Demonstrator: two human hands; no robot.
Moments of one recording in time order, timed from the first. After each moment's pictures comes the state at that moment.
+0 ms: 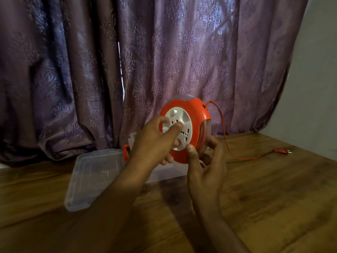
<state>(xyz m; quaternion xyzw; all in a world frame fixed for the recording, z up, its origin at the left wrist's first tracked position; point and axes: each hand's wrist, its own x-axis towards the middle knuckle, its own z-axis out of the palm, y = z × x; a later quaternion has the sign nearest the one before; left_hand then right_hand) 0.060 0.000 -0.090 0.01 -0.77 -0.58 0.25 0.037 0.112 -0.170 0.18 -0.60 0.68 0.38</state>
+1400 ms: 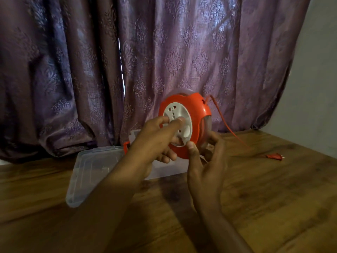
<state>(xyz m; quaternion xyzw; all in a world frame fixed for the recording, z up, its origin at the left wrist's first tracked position) 0.065 0.000 -0.085 0.02 -0.74 -0.65 0.17 0.038 0.112 -0.168 0.19 -0.60 0.66 0.40</state>
